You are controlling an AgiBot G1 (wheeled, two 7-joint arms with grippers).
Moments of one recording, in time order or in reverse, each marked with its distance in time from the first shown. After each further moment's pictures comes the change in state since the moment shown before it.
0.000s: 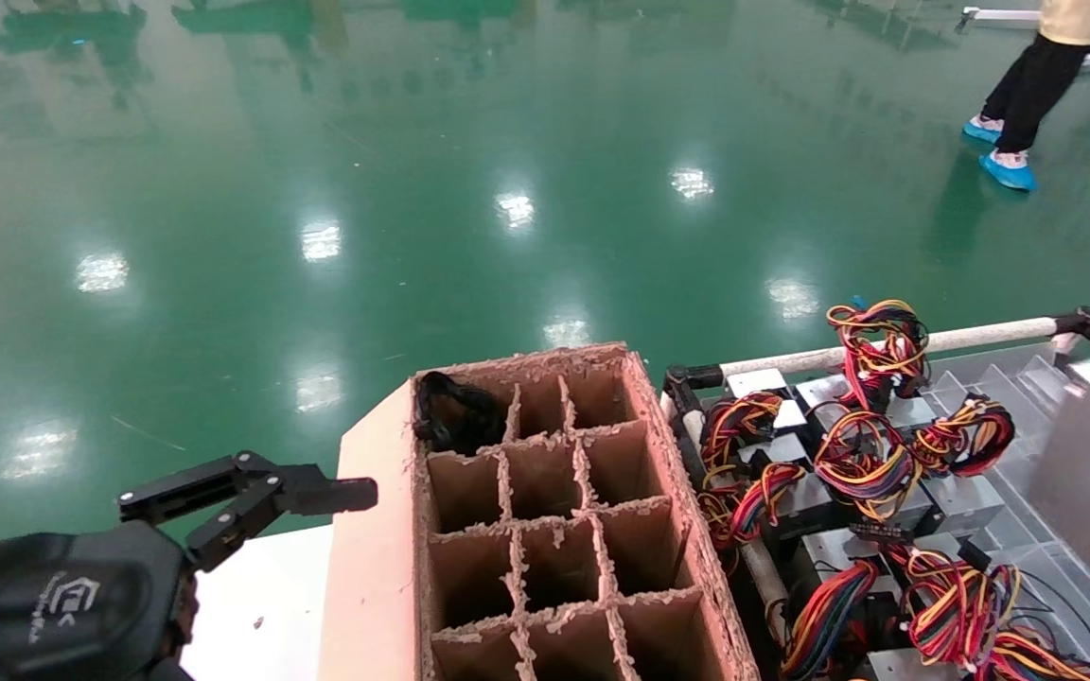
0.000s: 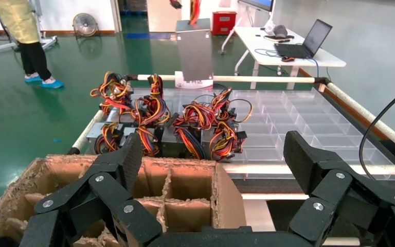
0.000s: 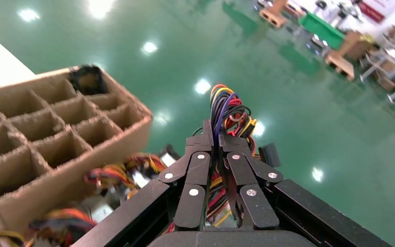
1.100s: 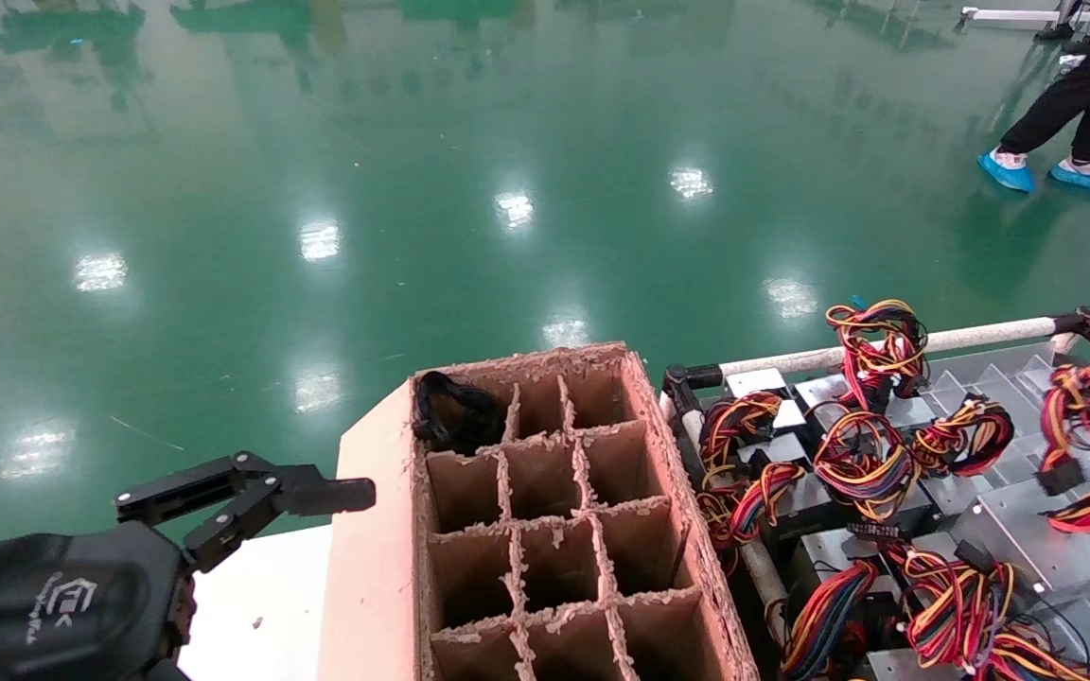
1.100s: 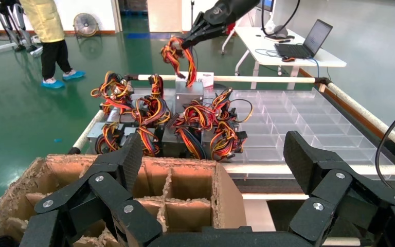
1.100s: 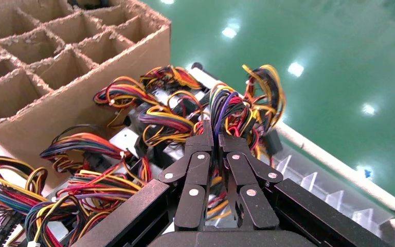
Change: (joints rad) left arm 0.000 0.000 0.001 0.000 -0.001 0.000 0.000; right arm -0.097 -0.110 -0.179 -0.347 -0.053 0.016 -0.242
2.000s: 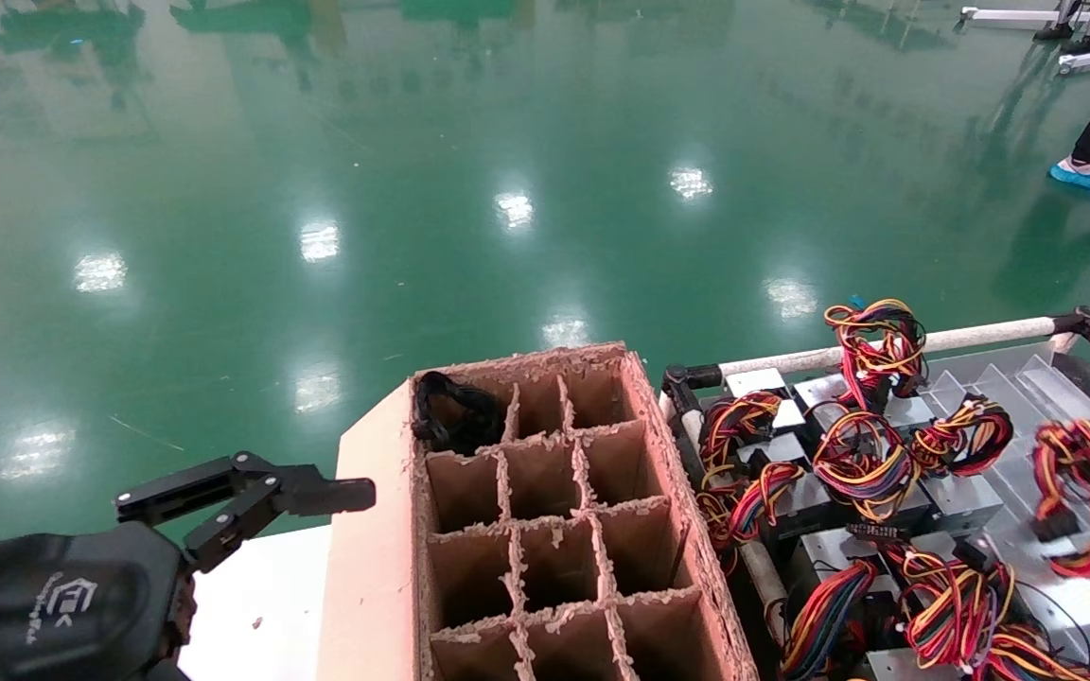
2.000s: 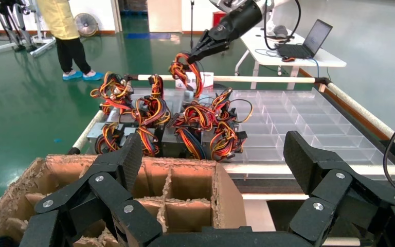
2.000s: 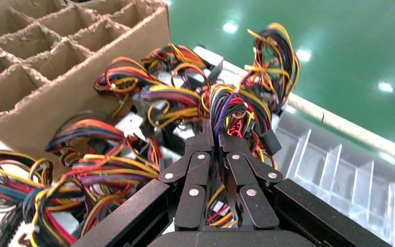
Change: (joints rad) left arm 0.000 0.000 0.001 0.000 0.000 0.000 0.000; right arm -0.102 -0.042 -0.047 -0.201 0.097 -0.009 -0.103
